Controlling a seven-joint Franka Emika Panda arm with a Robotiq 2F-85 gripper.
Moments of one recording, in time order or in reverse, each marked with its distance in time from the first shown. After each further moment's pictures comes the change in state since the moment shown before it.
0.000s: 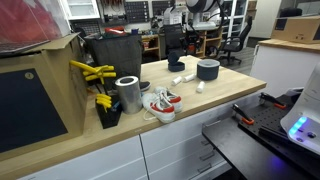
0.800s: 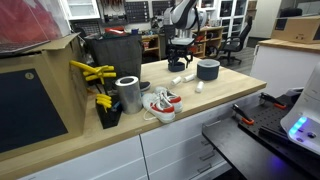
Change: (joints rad) arm 0.033 0.305 0.008 0.213 0.190 0.003 0.323
